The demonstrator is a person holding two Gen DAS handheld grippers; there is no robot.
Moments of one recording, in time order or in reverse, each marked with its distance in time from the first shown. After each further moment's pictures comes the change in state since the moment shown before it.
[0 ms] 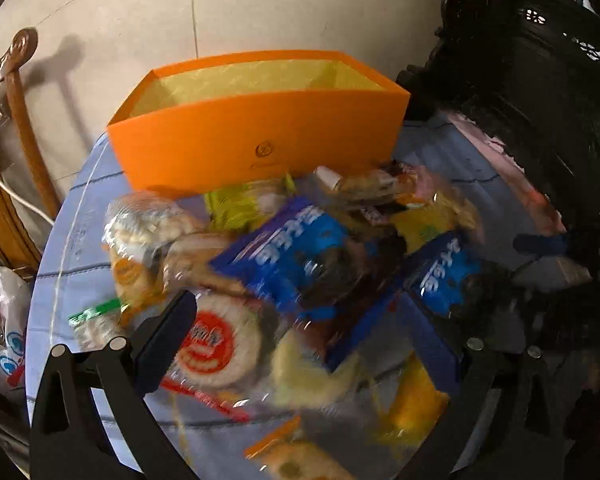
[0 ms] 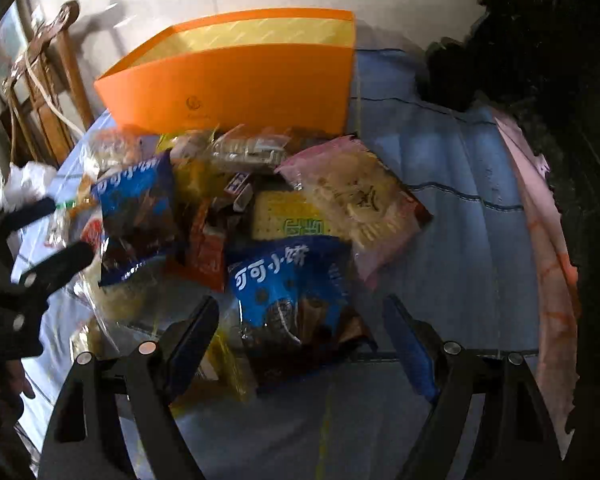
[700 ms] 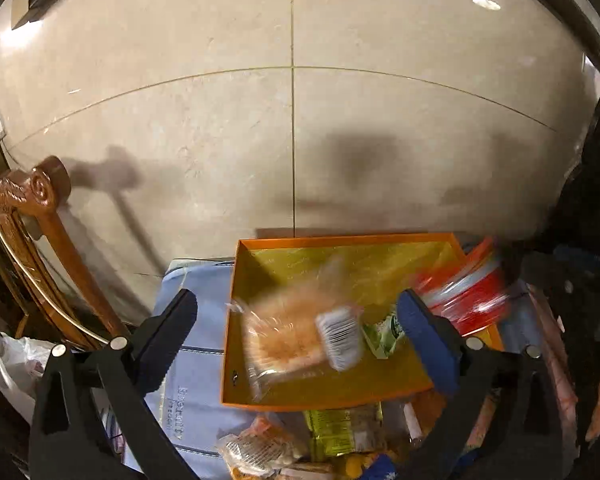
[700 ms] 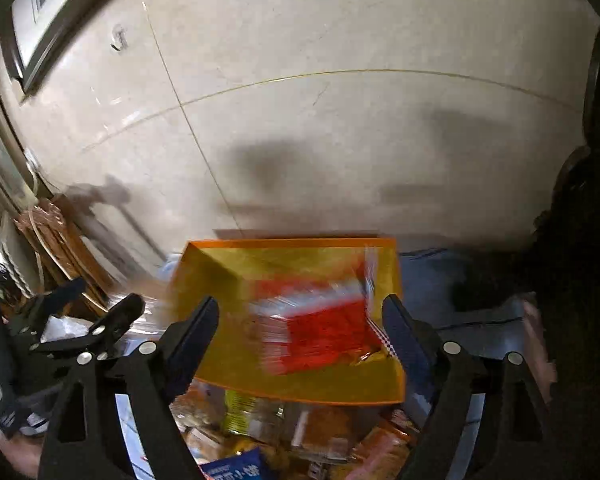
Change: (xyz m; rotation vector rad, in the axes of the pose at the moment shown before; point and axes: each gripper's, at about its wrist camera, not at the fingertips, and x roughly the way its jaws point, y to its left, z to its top) left arm -0.011 0.100 0.243 -0.138 -0.130 0.179; right arm -0.066 -0.004 0.274 0.132 -0.261 0.133
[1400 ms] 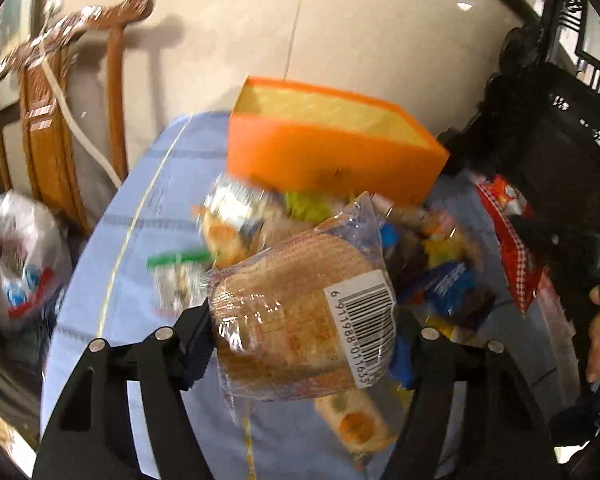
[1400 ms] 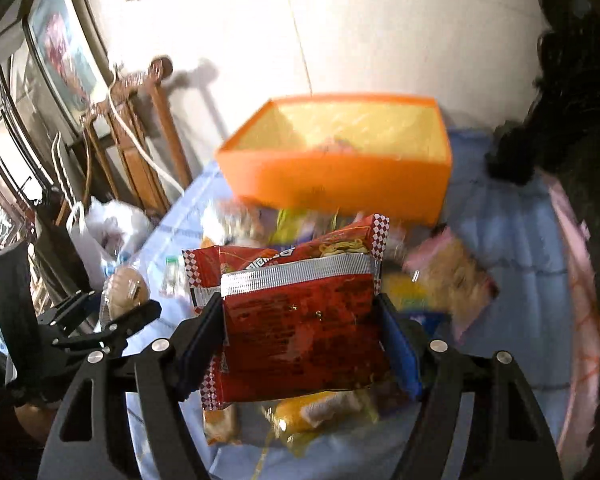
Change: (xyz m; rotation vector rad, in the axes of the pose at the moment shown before) left arm -0.114 0.030 -0.269 -0.080 0.049 -0.152; right arm -0.077 0.026 -0.225 -0.129 0.061 0.125
